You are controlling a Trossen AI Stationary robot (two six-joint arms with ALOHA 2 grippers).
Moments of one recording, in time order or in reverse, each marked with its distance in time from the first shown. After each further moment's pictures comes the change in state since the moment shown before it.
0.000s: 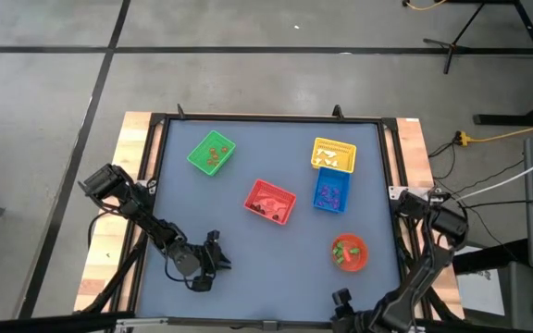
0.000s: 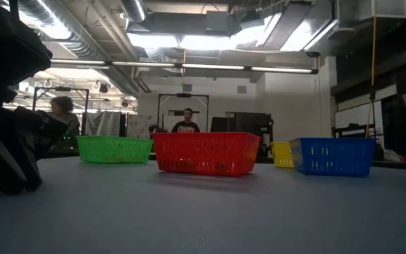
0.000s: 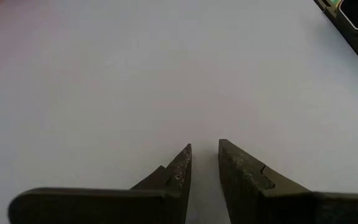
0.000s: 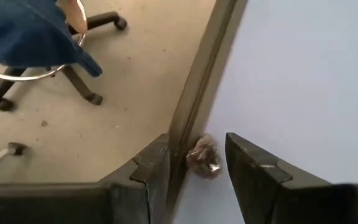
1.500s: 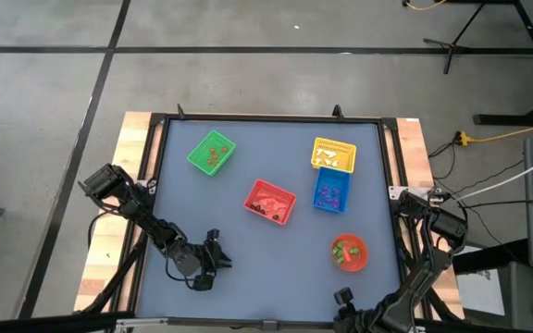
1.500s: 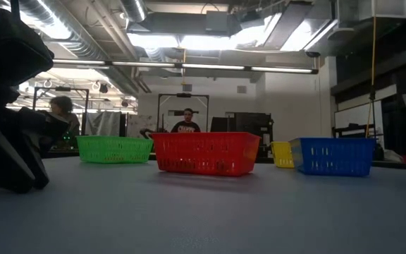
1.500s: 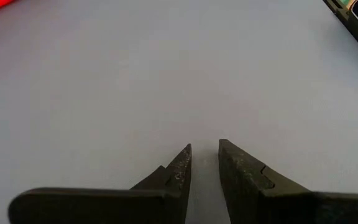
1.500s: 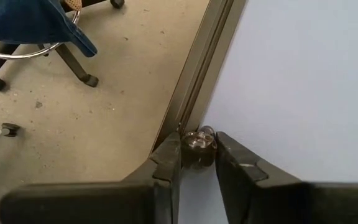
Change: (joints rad) left arm 0.000 0.000 0.000 -0.003 -0.024 0.000; right arm 0.001 0.027 0.001 -0.048 -0.027 0.002
